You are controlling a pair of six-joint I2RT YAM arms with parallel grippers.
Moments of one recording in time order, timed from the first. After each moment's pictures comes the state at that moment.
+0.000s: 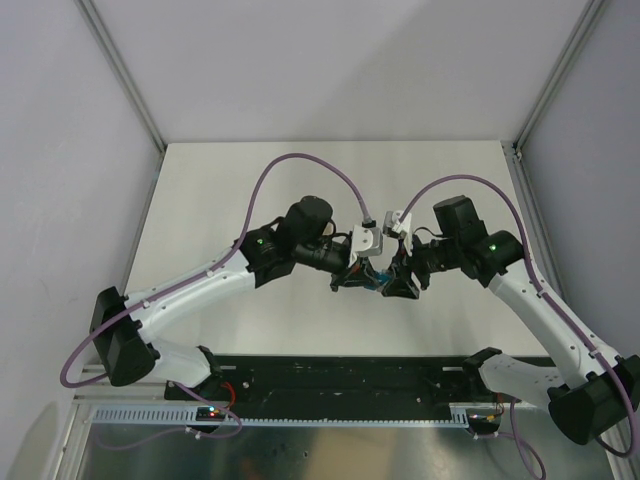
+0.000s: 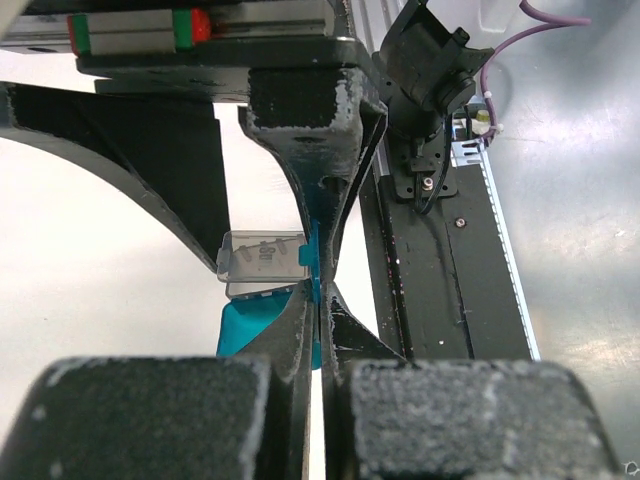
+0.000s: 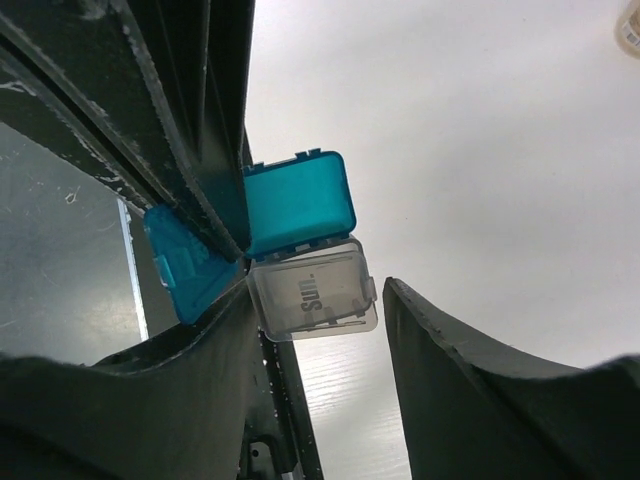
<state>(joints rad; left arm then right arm) -0.94 1.37 1.21 -0.33 0.71 0.26 0.47 1.08 1.07 -0.85 -0.78 -0.45</state>
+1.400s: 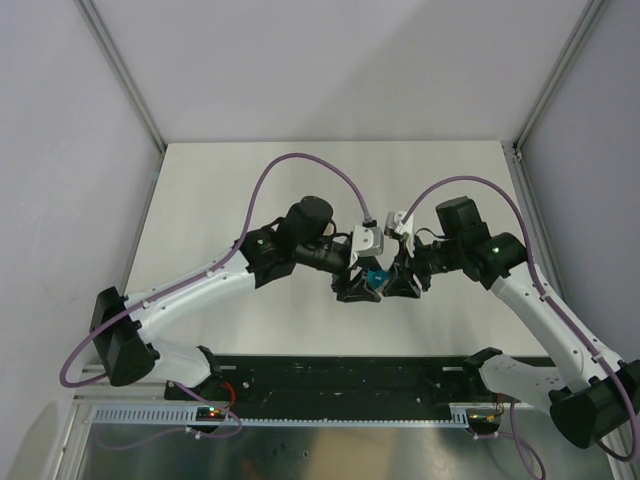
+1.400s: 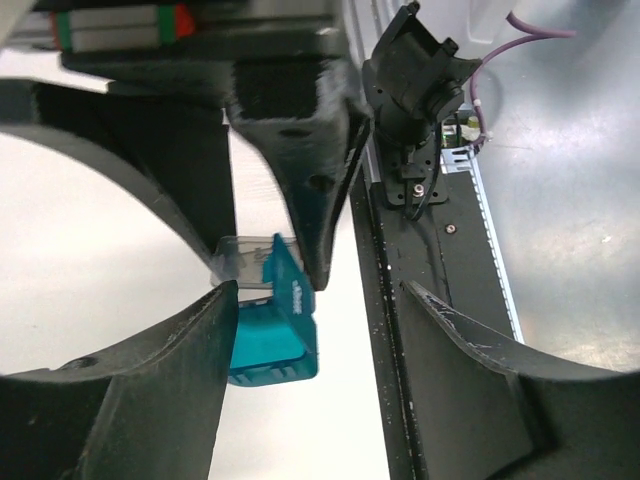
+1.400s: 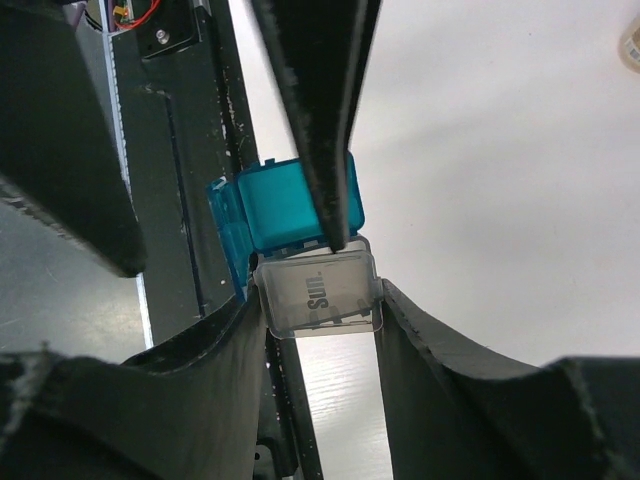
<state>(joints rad) -0.94 1.37 1.21 -0.32 0.72 0.24 0.47 1.06 1.06 -0.85 -0.81 -0.46</state>
